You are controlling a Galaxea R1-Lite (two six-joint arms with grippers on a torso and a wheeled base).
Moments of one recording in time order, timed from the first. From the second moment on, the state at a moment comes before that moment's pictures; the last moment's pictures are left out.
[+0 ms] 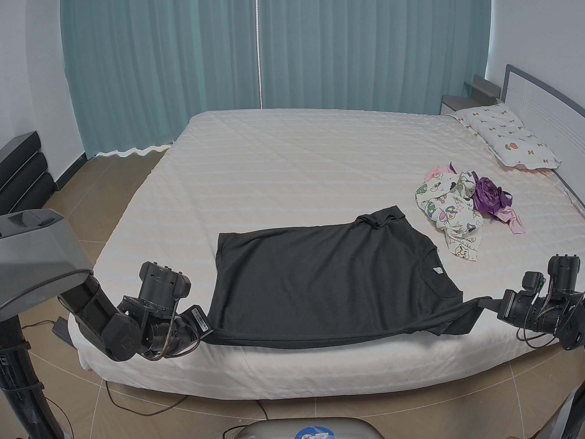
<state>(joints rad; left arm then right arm) -0.36 2.05 -0.61 -0.56 0.07 -0.90 -0.19 1.83 -0.24 -1.00 0.50 0.33</state>
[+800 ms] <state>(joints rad) -0.34 2.01 -0.66 -0.56 0.04 -0.93 -0.18 1.80 -0.31 -0.97 0.50 0.38</state>
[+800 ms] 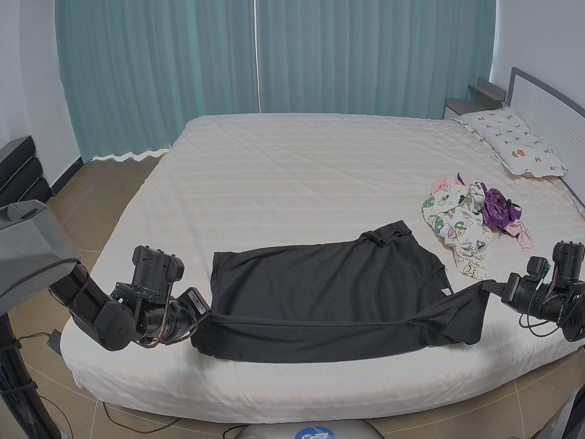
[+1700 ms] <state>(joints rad) -0.30 2.24 -0.94 -0.36 0.04 -0.93 -0.10 2.09 -0.53 -0.97 0.44 0.39</state>
